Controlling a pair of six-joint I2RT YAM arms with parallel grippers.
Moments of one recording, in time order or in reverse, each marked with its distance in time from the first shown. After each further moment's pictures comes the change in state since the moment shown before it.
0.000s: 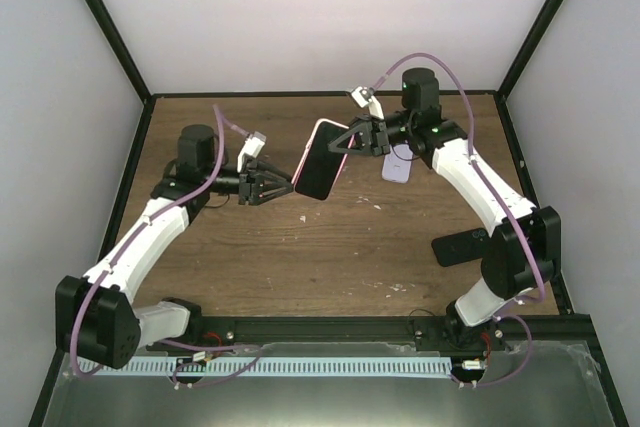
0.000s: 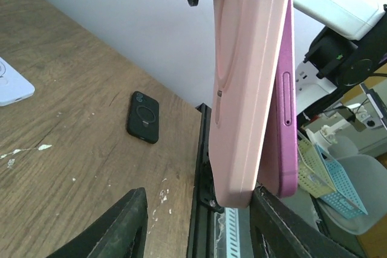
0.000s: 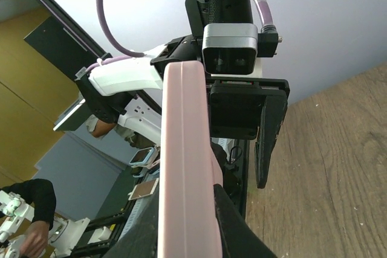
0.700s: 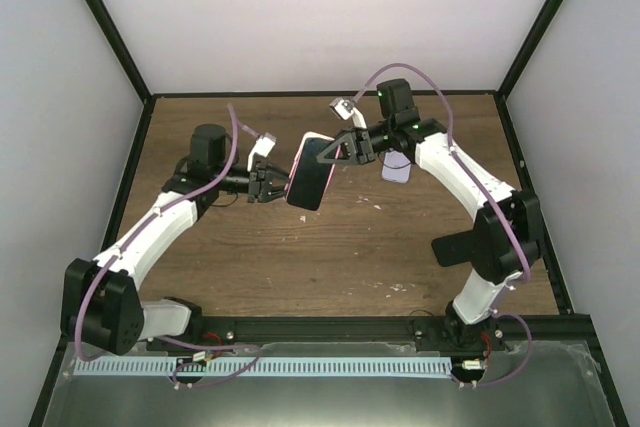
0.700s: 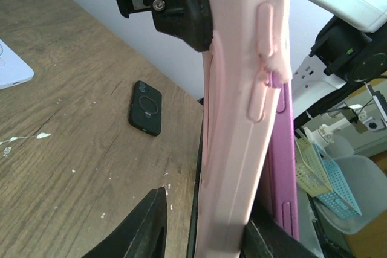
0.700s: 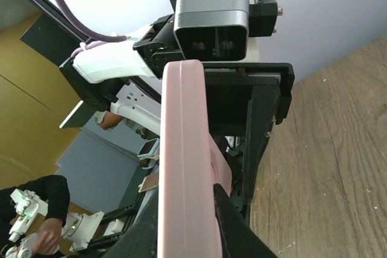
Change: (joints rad) left arm -0.039 0.074 0.008 0.032 -0.034 -0.021; right arm 0.059 0.108 0.057 -0.257 0.024 -0.223
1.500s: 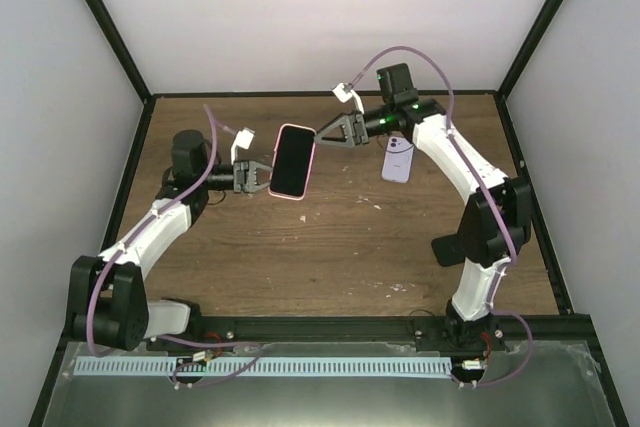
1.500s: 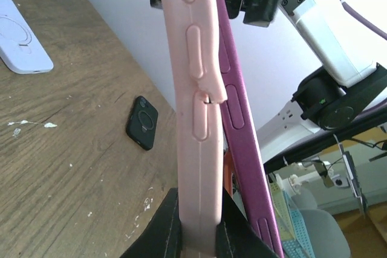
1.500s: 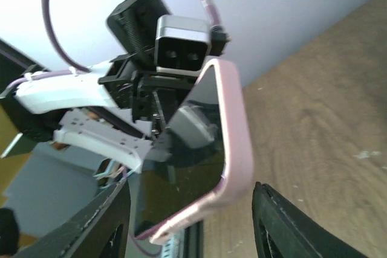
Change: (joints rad) left arm 0.130 0.011 -0.139 0.362 0.069 -0.420; right arm -0.029 0.132 0.211 -0.205 0.133 -0.091
